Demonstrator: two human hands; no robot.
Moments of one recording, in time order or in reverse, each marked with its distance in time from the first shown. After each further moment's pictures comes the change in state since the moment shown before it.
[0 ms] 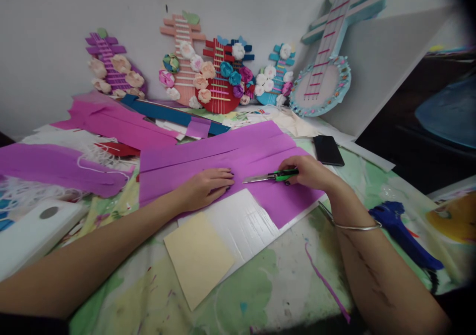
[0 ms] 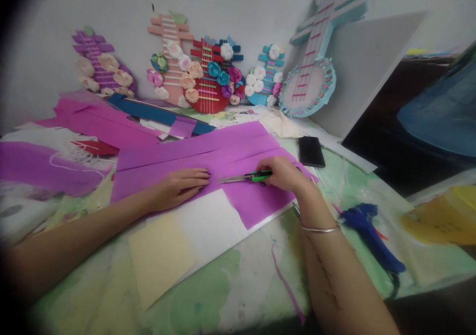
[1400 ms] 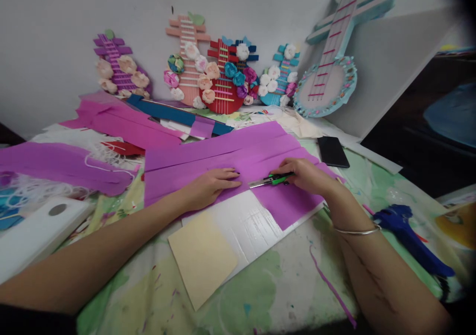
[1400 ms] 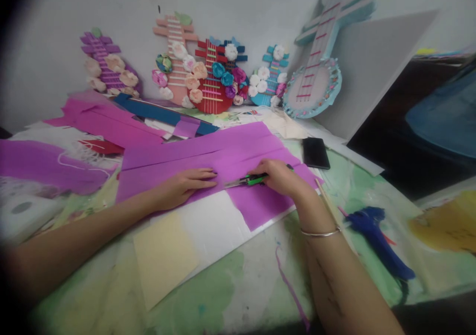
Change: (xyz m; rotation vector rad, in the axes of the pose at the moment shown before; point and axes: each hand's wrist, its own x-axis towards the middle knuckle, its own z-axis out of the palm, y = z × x) left_hand 0.001 -0.008 0.005 -0.041 -0.088 -0.041; right_hand 0.005 -0.012 0.012 -0.067 -0.009 -0.229
